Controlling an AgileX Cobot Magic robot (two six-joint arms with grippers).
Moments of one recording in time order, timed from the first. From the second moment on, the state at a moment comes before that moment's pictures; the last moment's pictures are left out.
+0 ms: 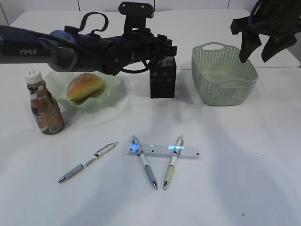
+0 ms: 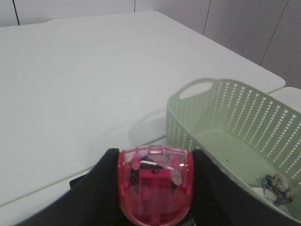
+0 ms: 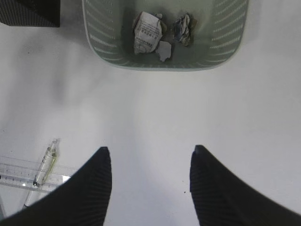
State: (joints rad) left arm -0.53 2.29 -1.74 0.03 -0.22 -0.16; right arm 0.08 1.91 -1.83 0.02 1.25 0.08
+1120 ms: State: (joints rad) left arm -0.50 2.36 -1.75 0.02 -0.33 -0.16; right arm 0.08 1.91 -1.83 0.02 1.25 0.08
